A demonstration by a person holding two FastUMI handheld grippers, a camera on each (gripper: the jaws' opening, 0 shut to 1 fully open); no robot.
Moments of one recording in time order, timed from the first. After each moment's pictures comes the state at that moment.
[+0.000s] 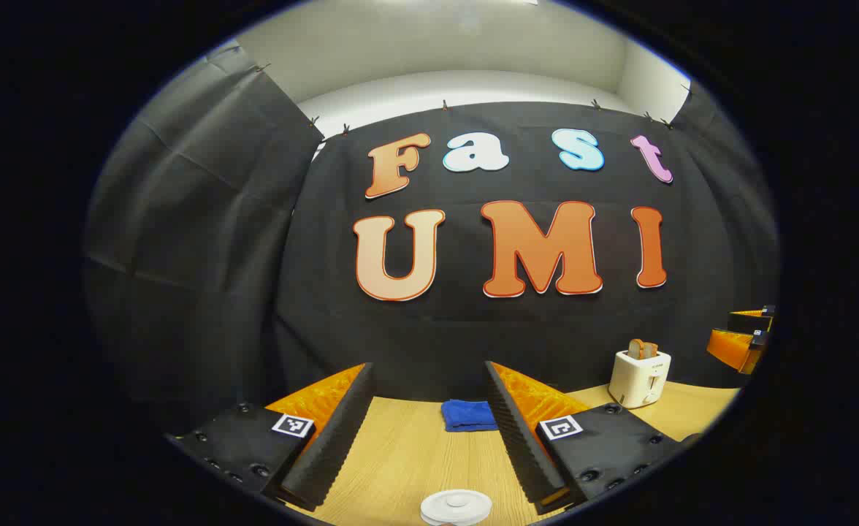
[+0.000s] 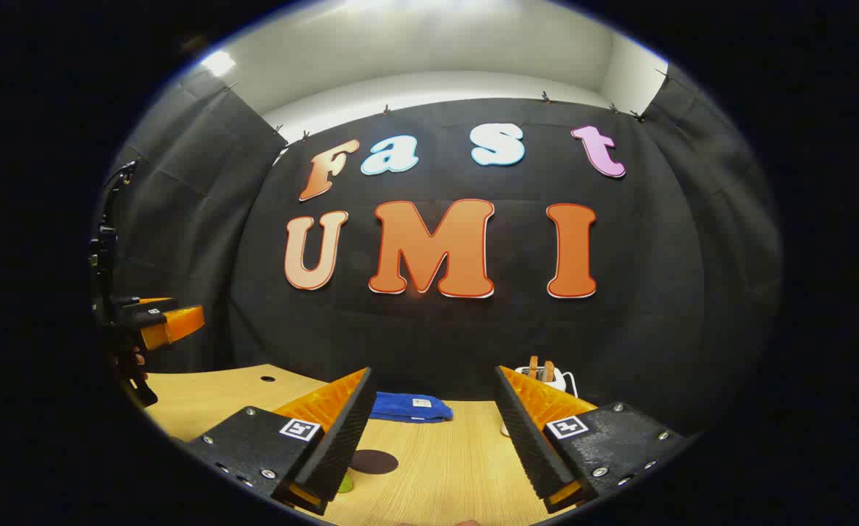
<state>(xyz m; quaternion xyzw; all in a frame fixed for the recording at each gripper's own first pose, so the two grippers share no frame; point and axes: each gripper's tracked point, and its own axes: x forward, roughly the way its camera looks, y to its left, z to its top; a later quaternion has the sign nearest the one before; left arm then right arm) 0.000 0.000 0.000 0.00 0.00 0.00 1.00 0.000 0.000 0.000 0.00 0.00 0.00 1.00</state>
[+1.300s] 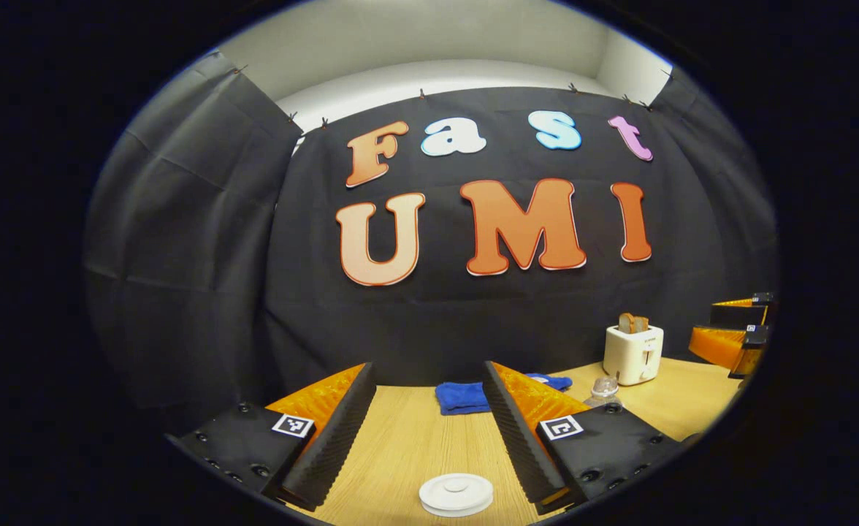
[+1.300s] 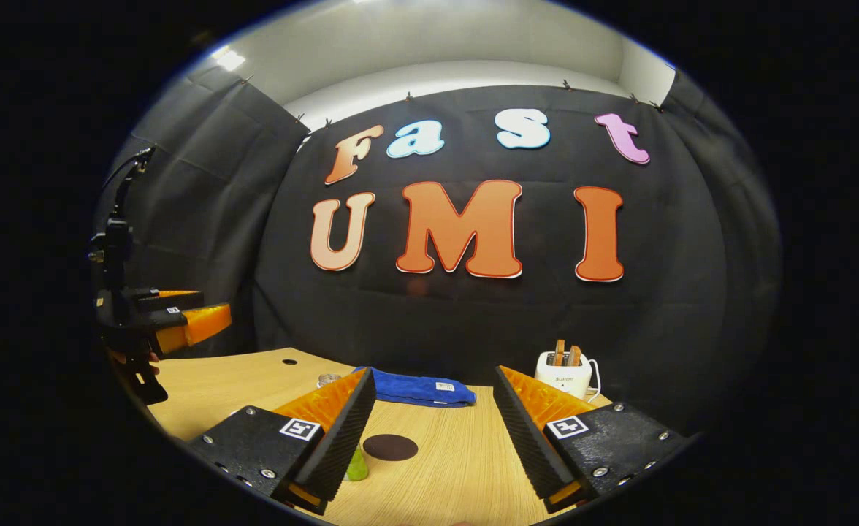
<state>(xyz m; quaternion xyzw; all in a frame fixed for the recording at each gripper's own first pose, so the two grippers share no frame) -0.008 -0.018 -0.048 0.02 0.04 -0.04 1.00 -0.001 0.021 -0.035 0.00 0.03 0.04 1.00</state>
